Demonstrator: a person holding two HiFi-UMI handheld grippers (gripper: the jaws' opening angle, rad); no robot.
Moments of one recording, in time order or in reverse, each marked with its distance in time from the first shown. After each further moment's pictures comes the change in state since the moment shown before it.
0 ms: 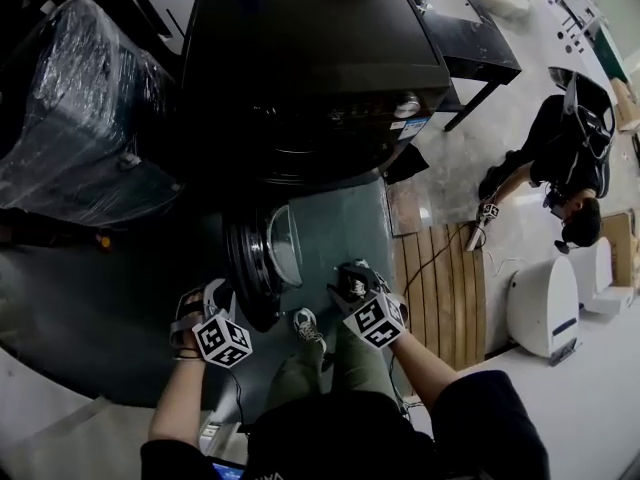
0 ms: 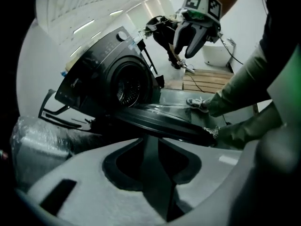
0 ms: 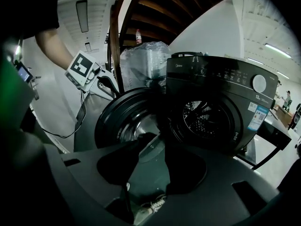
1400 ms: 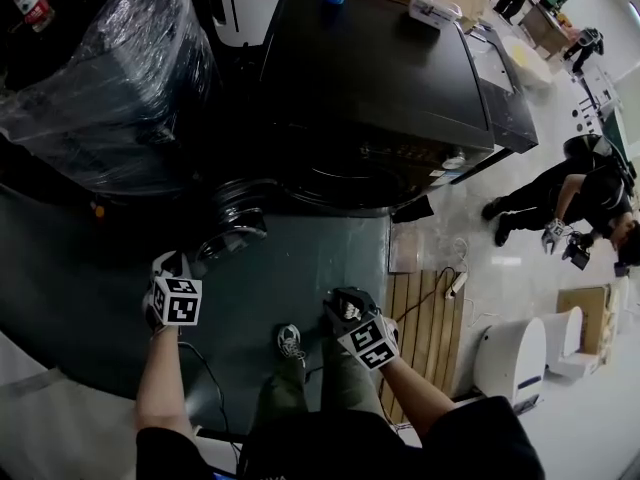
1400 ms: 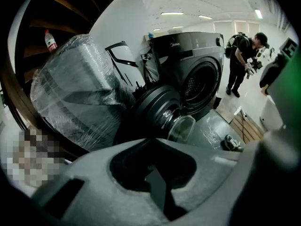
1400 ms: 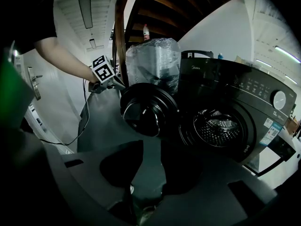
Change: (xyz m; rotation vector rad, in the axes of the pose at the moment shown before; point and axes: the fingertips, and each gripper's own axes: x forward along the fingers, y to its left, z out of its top) left arm 0.006 0.121 -0.160 -0.820 0.015 0.244; right arm 0.033 0.046 0.055 -0.037 0.039 0.041
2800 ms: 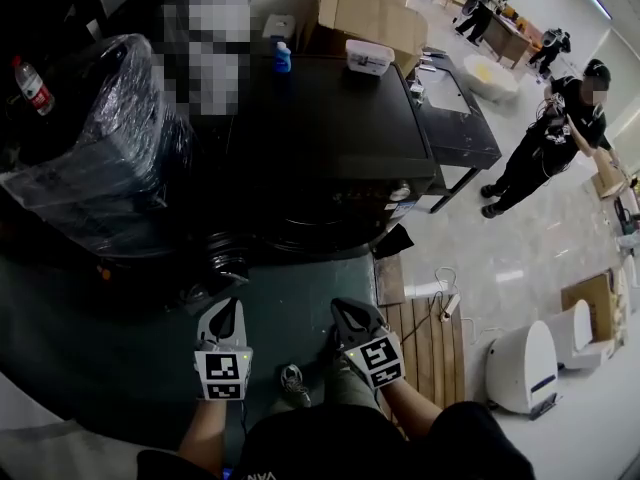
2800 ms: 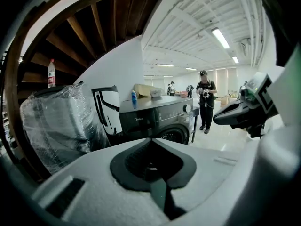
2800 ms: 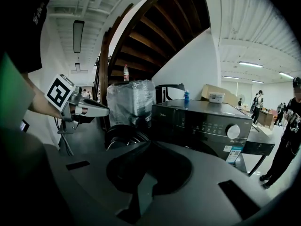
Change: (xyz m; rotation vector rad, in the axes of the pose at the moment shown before) left arm -0.180 -0.131 0.172 -0.096 -0.540 -0.206; right arm -0.136 -0.062 0.104 0.143 -0.345 -0.234
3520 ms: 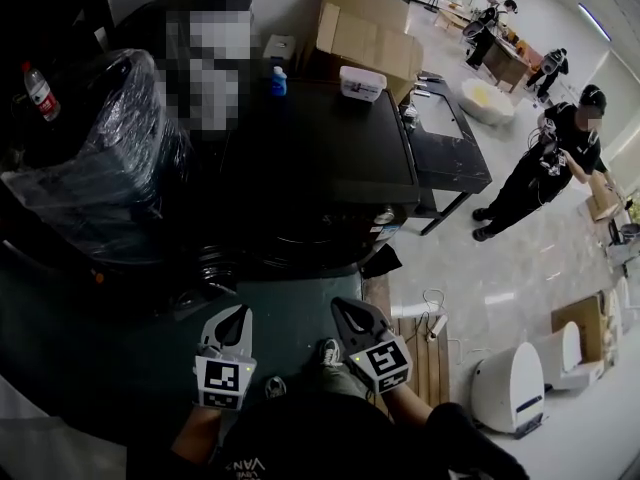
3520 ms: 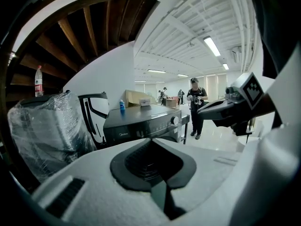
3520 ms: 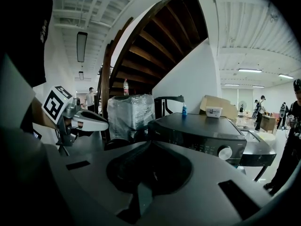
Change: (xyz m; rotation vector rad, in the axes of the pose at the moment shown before) left arm -0.005 -0.049 0.068 0.024 -0.068 -0.104; right arm -0.037 -0.039 0.074 -0.017 -0.129 0.019
